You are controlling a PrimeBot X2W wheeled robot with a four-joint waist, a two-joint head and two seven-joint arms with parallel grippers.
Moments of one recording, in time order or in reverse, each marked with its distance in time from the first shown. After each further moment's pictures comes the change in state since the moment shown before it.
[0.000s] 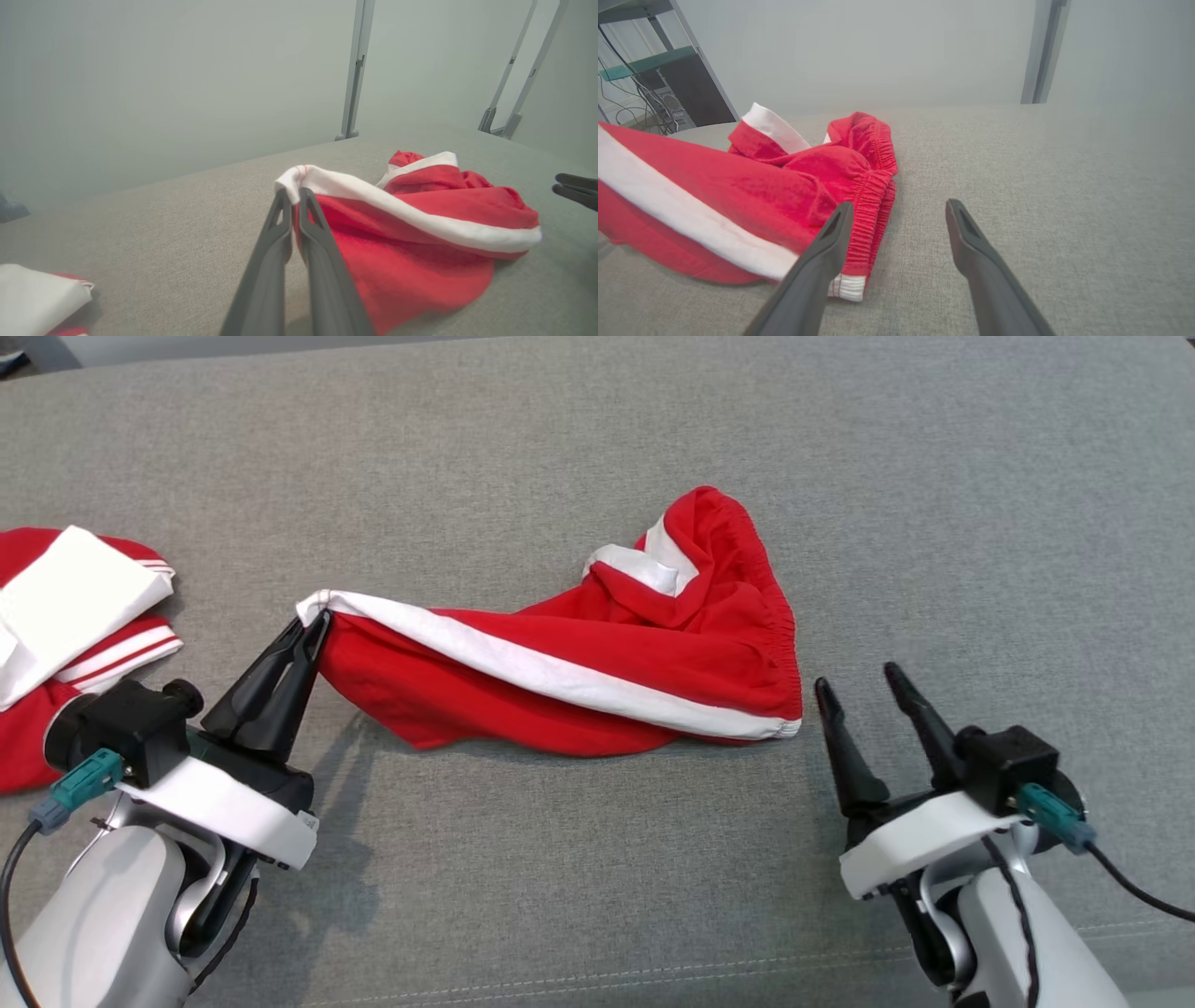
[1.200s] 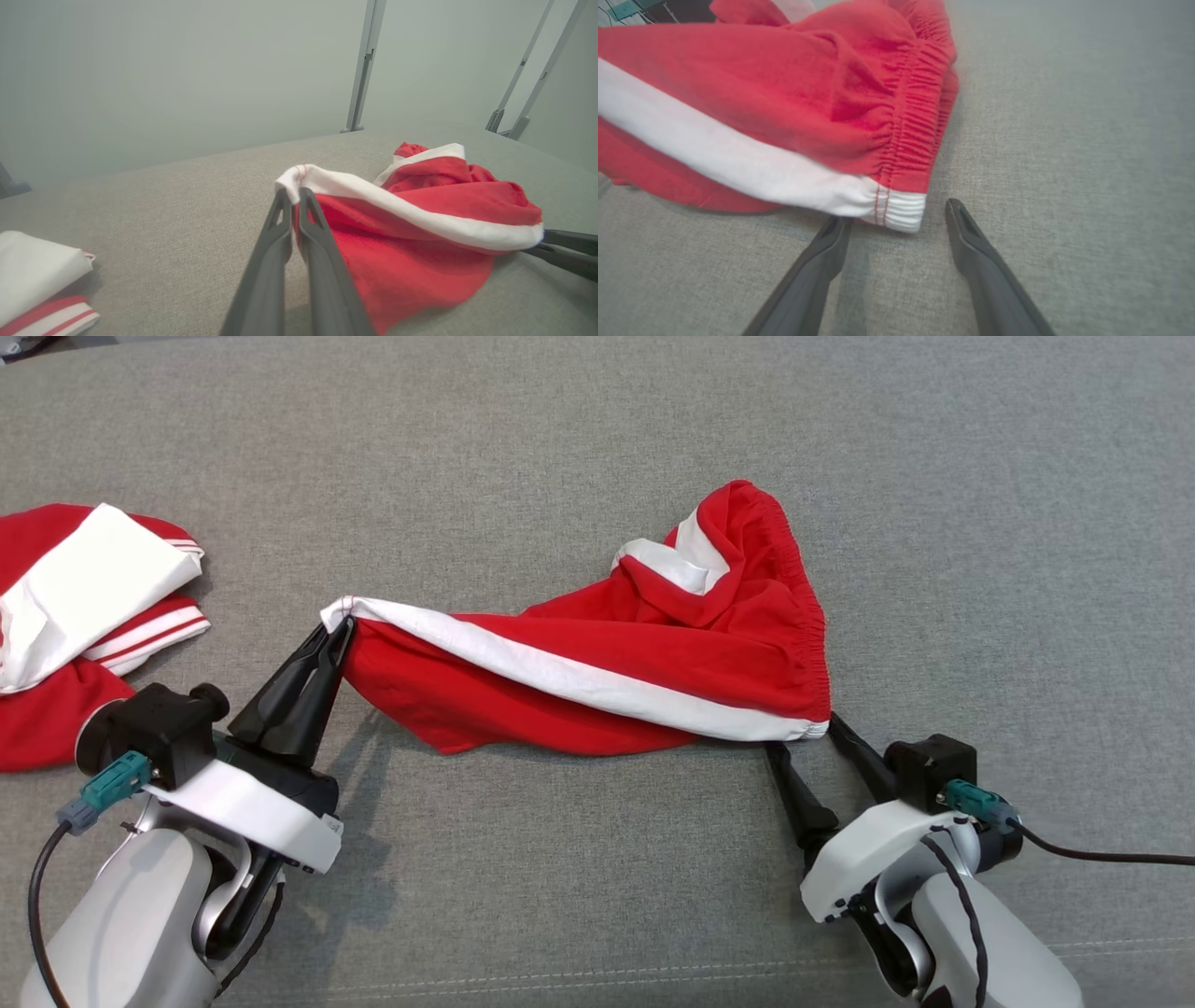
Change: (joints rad) left arm 0.000 -0.044 -0.001 0.021 0.001 0.000 0.000; right arm -0.110 -0.007 0.180 0.275 0.133 0.000 0.012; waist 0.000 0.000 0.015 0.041
